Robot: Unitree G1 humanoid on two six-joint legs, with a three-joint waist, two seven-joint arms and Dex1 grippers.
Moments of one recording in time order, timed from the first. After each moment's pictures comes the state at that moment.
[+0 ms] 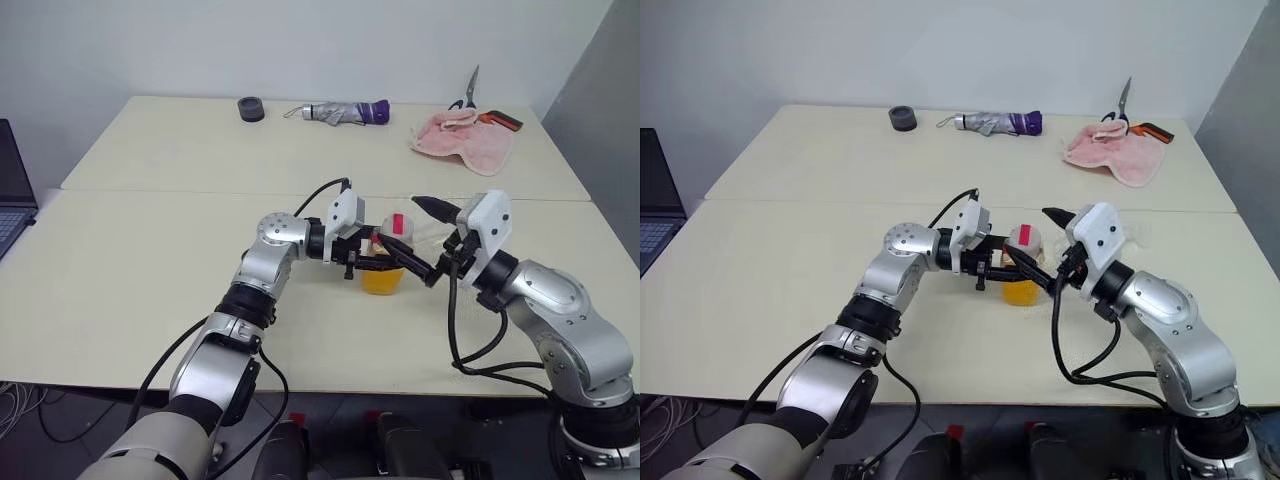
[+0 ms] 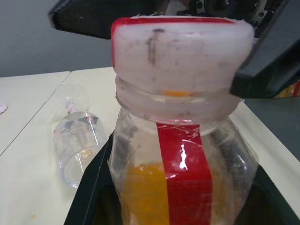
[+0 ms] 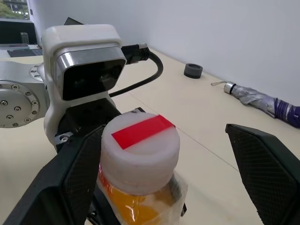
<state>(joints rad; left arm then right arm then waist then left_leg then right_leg) -0.88 0.19 -0.19 0.59 -0.23 -0.03 -1.36 -0.29 -0.50 0.00 -0.59 0.43 0.57 0.50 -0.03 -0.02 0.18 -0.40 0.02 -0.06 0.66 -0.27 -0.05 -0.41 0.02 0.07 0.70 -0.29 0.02</state>
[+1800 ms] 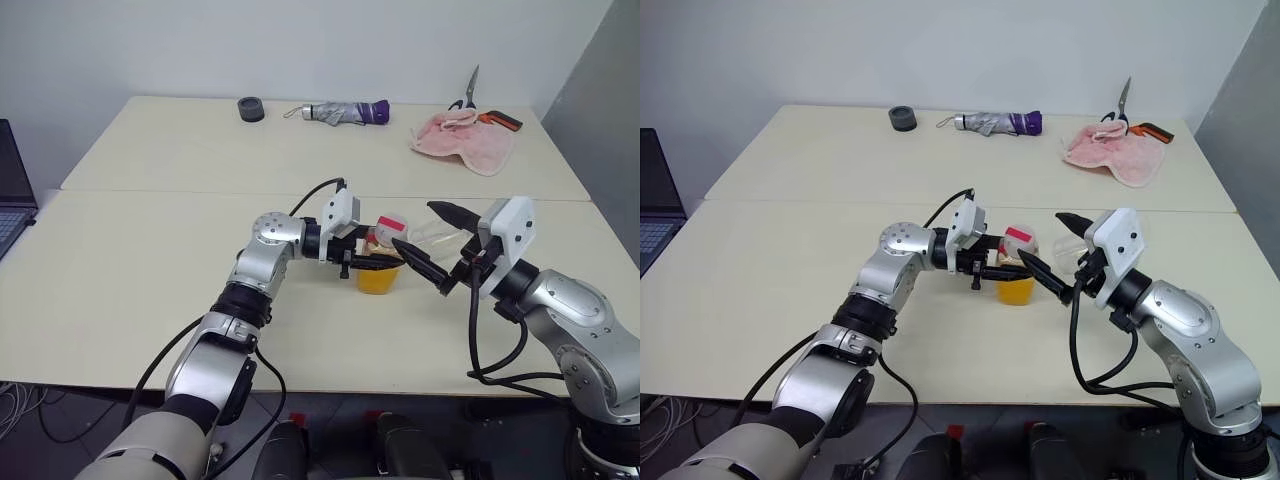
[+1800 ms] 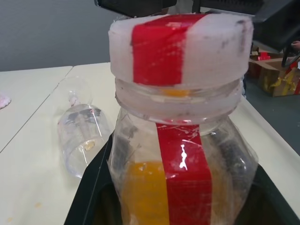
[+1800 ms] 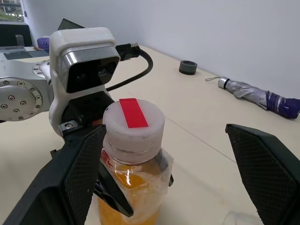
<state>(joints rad) -0.88 0.21 -0.19 0.60 -0.23 -0.03 -1.37 -0.23 -0.54 -0.07 -0.66 0.49 0.60 0.49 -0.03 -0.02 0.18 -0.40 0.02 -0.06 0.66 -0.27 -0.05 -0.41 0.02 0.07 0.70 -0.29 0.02</state>
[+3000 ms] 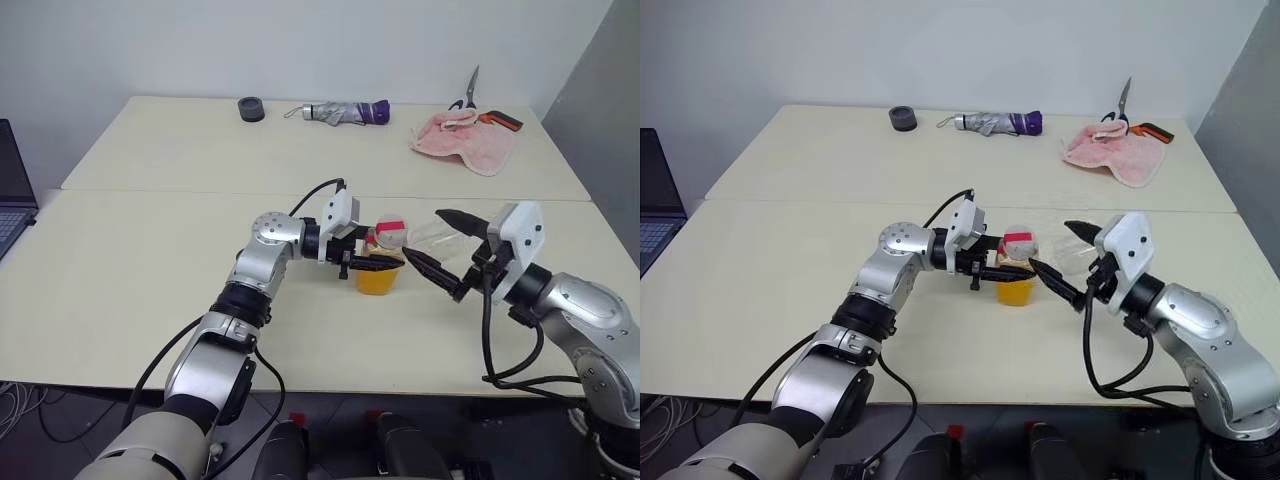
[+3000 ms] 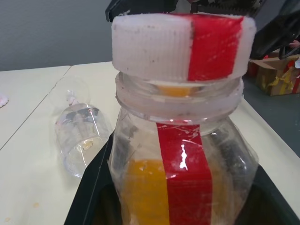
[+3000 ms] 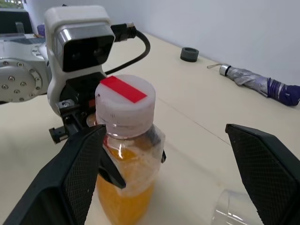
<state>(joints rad) -0.88 0.22 -0.19 0.60 -0.23 -0.03 -1.37 -0.19 -0.63 -0.13 -0.66 0.54 0.64 0.55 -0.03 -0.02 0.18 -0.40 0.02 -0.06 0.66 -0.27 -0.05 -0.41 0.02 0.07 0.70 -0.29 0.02</state>
